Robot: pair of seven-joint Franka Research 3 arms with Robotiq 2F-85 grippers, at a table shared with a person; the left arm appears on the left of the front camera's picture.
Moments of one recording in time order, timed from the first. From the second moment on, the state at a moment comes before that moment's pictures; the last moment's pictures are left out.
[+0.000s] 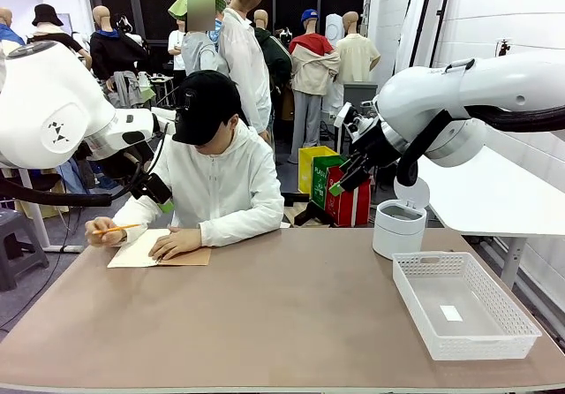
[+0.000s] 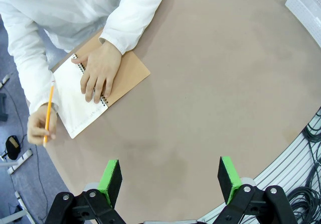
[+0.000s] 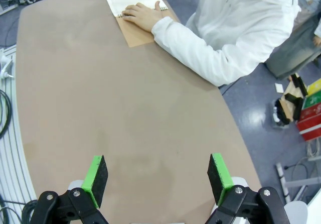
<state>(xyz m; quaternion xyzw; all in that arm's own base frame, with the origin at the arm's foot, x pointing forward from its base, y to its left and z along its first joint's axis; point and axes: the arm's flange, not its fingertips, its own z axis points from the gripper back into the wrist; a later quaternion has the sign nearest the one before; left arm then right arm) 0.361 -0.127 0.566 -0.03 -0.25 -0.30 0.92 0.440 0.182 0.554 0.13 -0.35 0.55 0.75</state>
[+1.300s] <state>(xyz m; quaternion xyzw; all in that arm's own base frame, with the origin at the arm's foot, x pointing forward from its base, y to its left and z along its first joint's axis) 0.361 -0.127 0.566 -0.03 -0.25 -0.30 0.92 0.440 0.183 0.554 0.13 -0.35 0.55 0.75</state>
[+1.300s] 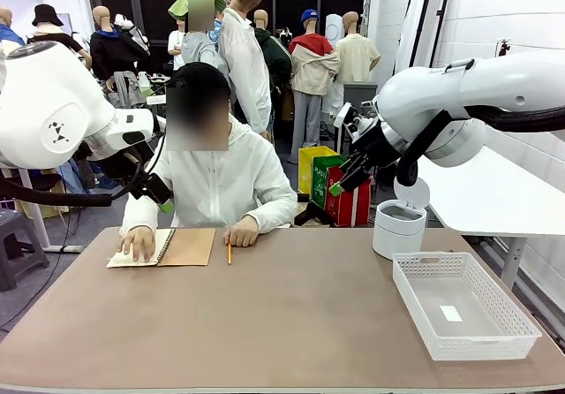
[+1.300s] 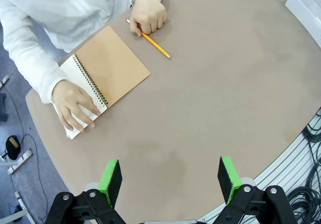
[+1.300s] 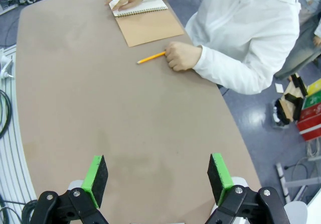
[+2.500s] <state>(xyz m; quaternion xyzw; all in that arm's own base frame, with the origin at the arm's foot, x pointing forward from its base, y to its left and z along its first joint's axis) 0.361 -0.127 0.566 -0.03 -0.25 -0.30 0.92 0.440 0.183 0.554 0.13 -0.35 0.55 0.75</state>
